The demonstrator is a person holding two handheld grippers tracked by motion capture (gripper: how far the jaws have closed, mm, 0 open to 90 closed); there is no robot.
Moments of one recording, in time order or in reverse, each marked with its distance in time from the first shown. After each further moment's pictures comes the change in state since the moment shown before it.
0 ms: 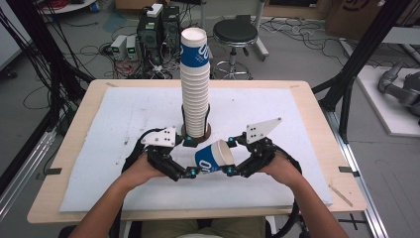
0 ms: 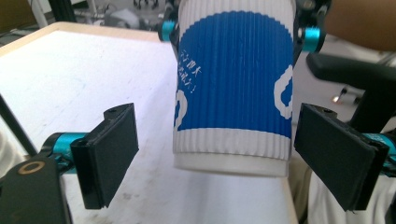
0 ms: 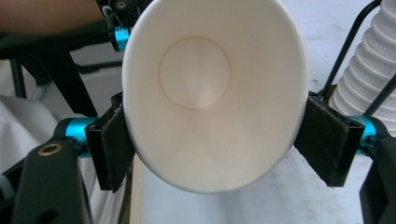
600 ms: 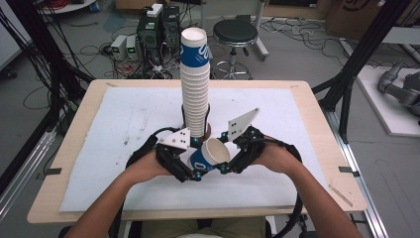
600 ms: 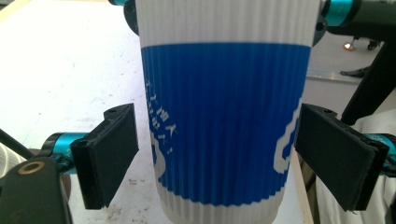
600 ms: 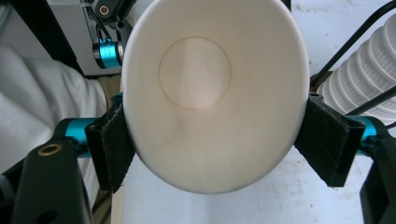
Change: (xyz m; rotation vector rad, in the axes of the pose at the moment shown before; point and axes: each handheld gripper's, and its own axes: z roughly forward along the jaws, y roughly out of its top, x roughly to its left) left arm -0.002 0.016 0.019 0.183 -0.010 0.077; right arm 0.004 0.047 0.013 0.274 -0.036 -0.142
